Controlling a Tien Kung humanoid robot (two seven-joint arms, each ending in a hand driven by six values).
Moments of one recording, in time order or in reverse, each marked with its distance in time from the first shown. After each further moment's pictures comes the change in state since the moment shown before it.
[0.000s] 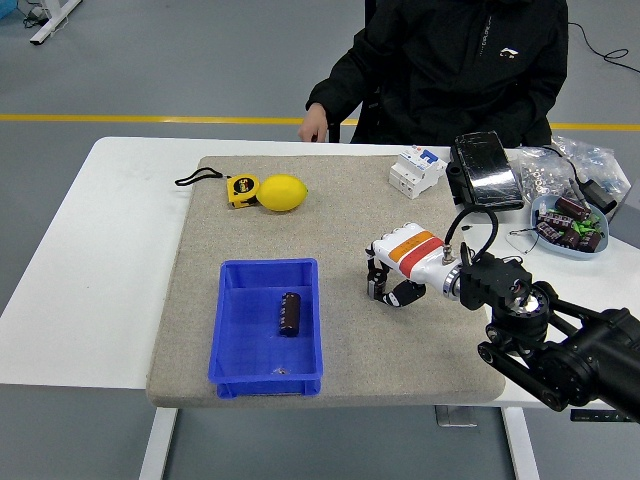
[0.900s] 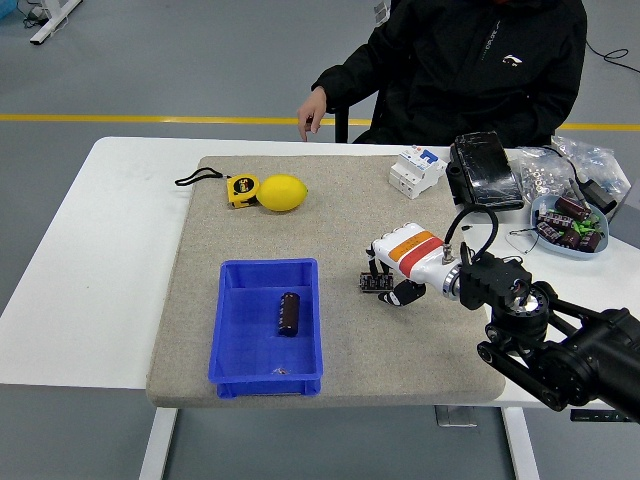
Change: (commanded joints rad) left arm 0.002 0.001 -0.004 0.000 0.005 0.000 0.002; right arm -0.001 0.001 0.000 0.002 0.006 0.007 -0.004
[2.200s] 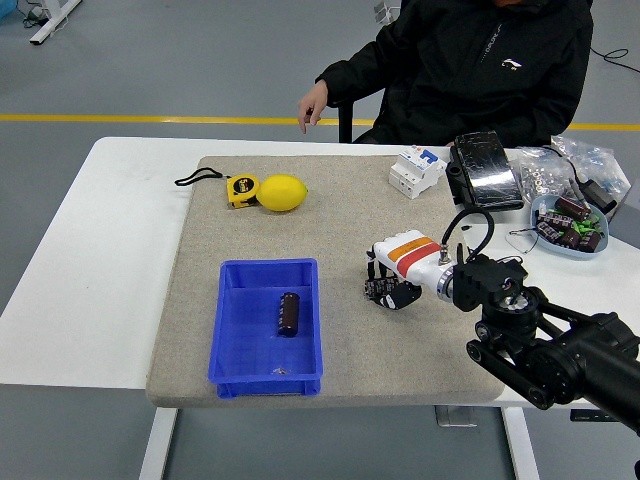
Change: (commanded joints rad) left arm -0.003 -0.002 0.007 -0.001 -0.003 -0.001 -0.002; right arm 0.000 0.048 0.019 -0.056 0.076 0.054 -0.040
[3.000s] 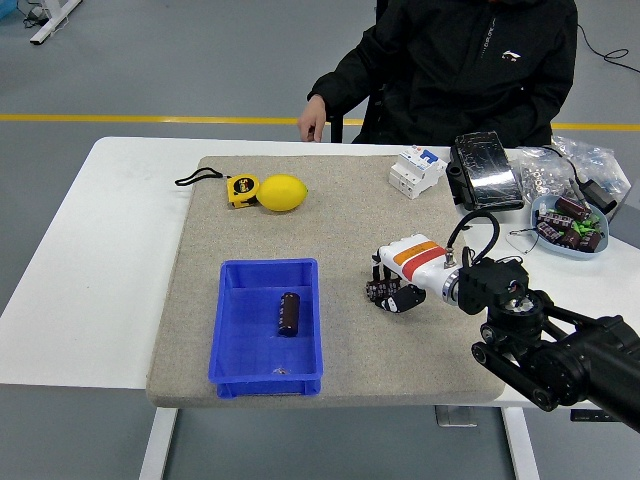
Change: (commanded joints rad) left arm 0.000 -0.001 0.003 0.001 -0.002 0.000 -0.001; right arm -0.006 -0.010 -0.012 -0.010 0.024 -0.004 0.018
